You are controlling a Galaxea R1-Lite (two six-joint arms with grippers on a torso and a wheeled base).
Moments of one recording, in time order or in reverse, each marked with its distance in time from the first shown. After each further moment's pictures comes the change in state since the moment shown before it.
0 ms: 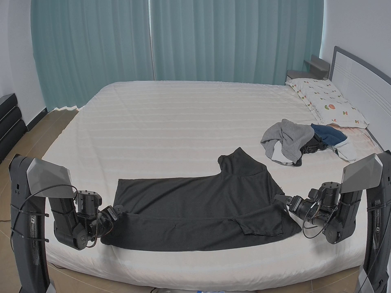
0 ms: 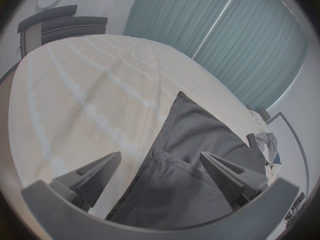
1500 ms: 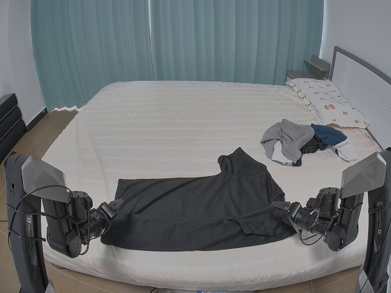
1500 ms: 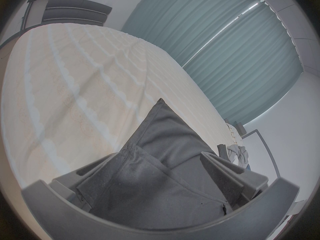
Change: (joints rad) left arm 0.009 -0.041 0.158 -0.263 -0.144 -0.155; right arm 0.077 -0.061 0.130 0.000 0.017 0.261
